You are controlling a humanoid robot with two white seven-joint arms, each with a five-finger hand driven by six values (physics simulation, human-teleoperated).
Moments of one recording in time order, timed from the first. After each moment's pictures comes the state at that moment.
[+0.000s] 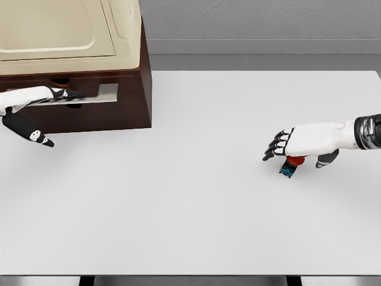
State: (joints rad) left arm -0.64 1.15 -0.67 -1.65 0.28 -0.05 -0.59; right arm -0.93 -1.02 1.11 -1.54 0.32 -0.61 0.61
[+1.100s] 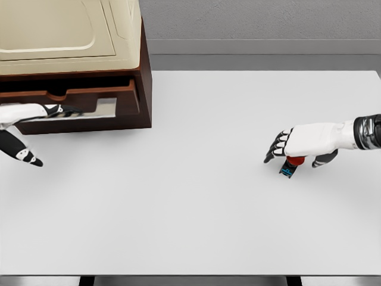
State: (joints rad) left arm -0.62 1.28 -0.73 -1.70 0.38 -0.19 -0.61; right arm -0.93 -1.02 1.11 -1.55 0.32 -0.61 0.61
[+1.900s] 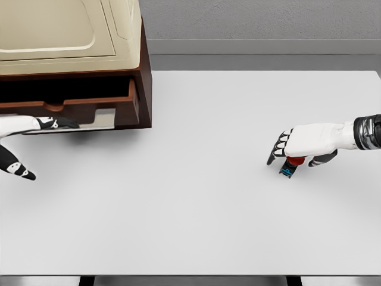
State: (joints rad) left arm -0.63 1.37 -0.81 -1.72 0.44 -0.33 -0.60; right arm -0.93 -1.02 1.11 -1.55 0.32 -0.61 0.61
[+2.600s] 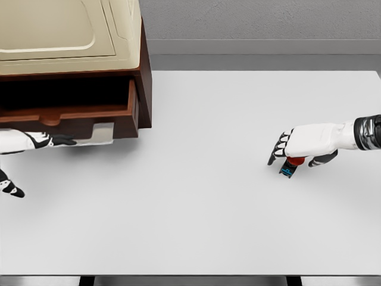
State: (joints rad) left arm -0.67 1.45 -0.93 -1.74 0.40 -0.52 -0.59; right arm -0.92 -1.02 1.11 -1.55 0.32 -0.61 0.61
